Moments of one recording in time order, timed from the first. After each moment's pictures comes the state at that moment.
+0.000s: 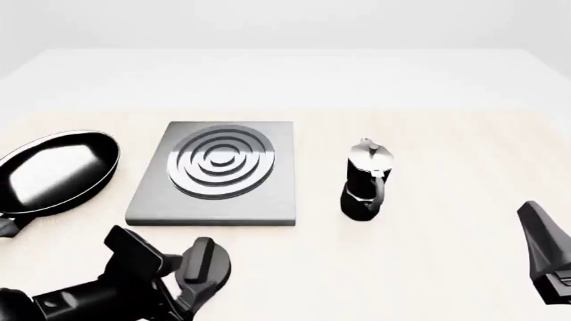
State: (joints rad) left arm -0.68 1.21 -0.13 -0.30 -0.09; right arm 0.08 0.00 -0.08 0.09 -0.01
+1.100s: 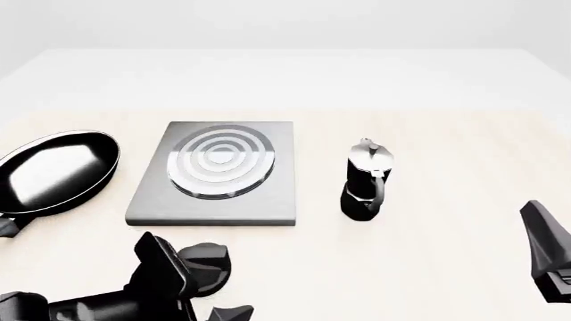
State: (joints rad) left arm -0.95 1.16 -0.21 -0.23 -0.17; right arm 0.06 0.00 -0.08 0.09 0.00
